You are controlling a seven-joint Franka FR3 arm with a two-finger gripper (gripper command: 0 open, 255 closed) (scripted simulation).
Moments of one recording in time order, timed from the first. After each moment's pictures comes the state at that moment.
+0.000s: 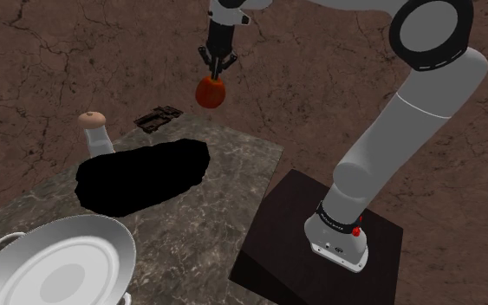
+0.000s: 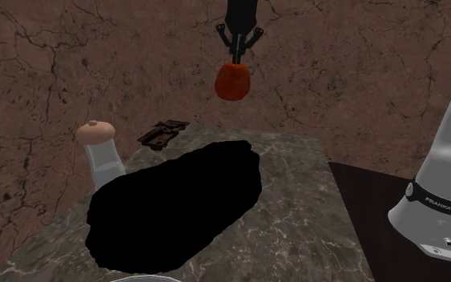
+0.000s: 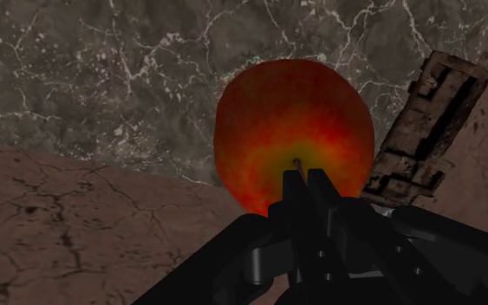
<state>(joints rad) -0.22 -0.10 0.24 -1.85 0.05 1.84 0.99</state>
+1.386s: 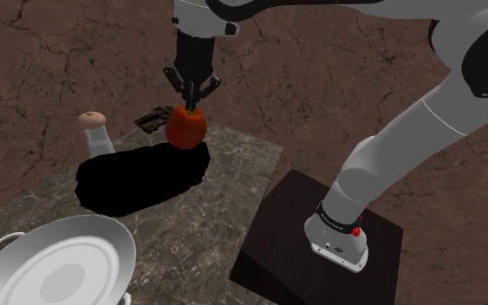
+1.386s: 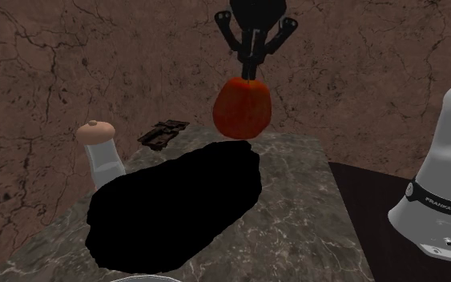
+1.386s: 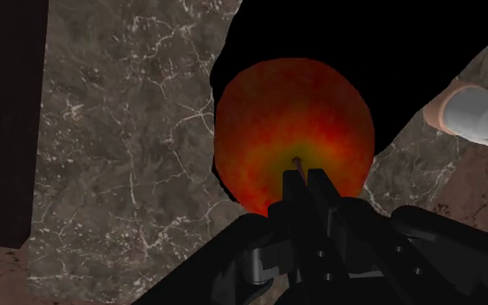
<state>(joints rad) -0.04 -0.33 0.50 -2.03 0.14 1.82 1.40</state>
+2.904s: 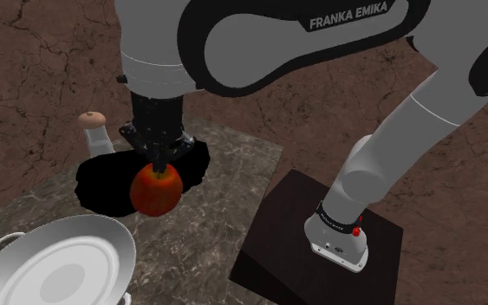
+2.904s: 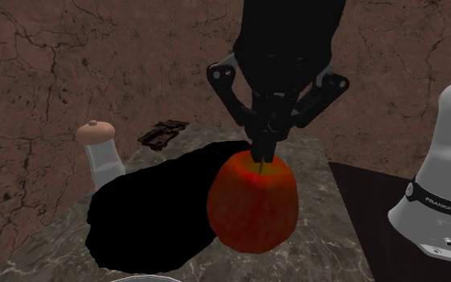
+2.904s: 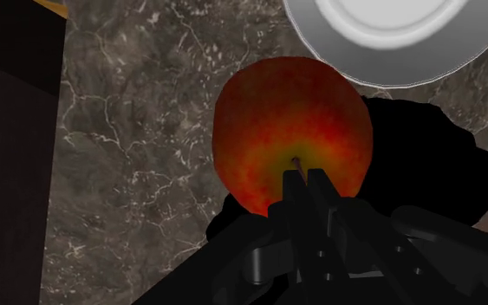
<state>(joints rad) 0.05 -0.22 0.77 -2.03 0.12 1.95 1.76</state>
